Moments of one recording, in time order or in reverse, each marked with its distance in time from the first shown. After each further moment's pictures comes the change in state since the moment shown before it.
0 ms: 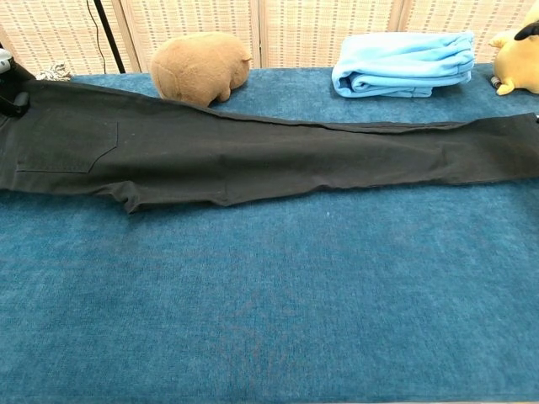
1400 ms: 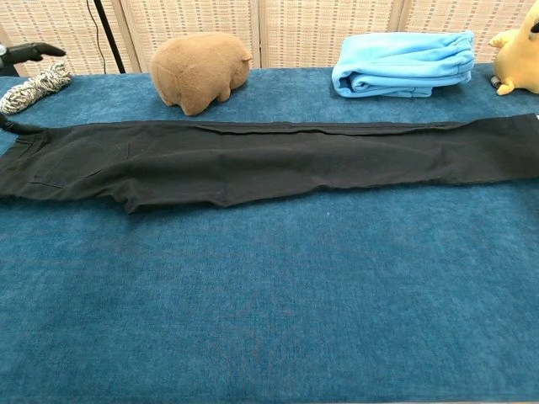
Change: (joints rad) left arm 0.081 0.107 0.213 -0.057 0.386 0.312 -0.473; right arm -0.049 0.093 -0.059 -0.142 -0.062 0.091 0.068
